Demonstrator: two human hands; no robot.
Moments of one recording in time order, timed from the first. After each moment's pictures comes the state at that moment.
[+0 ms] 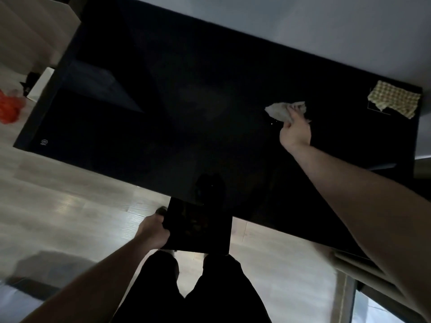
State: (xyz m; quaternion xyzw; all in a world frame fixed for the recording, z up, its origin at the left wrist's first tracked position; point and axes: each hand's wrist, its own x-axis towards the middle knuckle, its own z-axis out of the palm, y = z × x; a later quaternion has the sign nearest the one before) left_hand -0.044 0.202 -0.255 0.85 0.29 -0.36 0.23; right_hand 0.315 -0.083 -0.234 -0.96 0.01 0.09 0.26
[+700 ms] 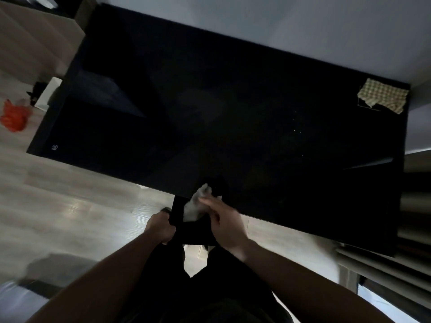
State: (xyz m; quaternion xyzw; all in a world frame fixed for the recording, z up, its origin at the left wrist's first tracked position) left_hand -0.035 0.192 -0.234 0.83 0.32 -0.39 0.25; right_hand 0.029 -0.019 -0.209 -0.85 -0.17 0.24 0.44
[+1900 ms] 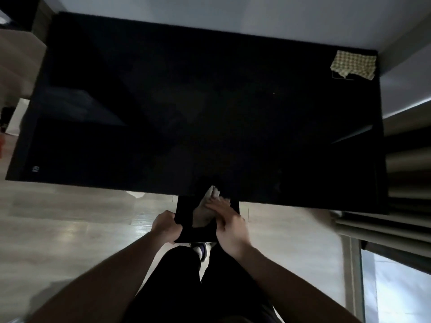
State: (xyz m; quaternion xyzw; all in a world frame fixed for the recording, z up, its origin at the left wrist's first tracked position) left_hand -0.024 0.189 -0.232 0.79 0.31 -0.44 0.29; right_hand -0.025 -0.026 -0.221 -0.87 -0.06 0.19 0.45
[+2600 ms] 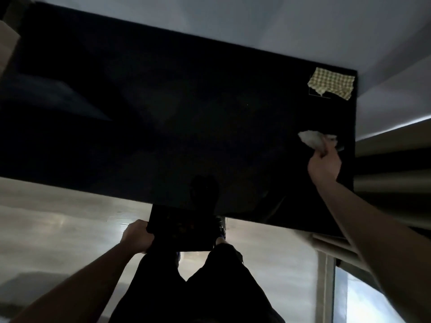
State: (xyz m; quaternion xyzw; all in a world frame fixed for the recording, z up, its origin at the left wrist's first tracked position) left_hand -0.021 0.128 -0.230 0.81 0.33 -0.43 0.24; right_hand 0.245 -0.313 -0.194 -0.92 0.23 0.02 0.31
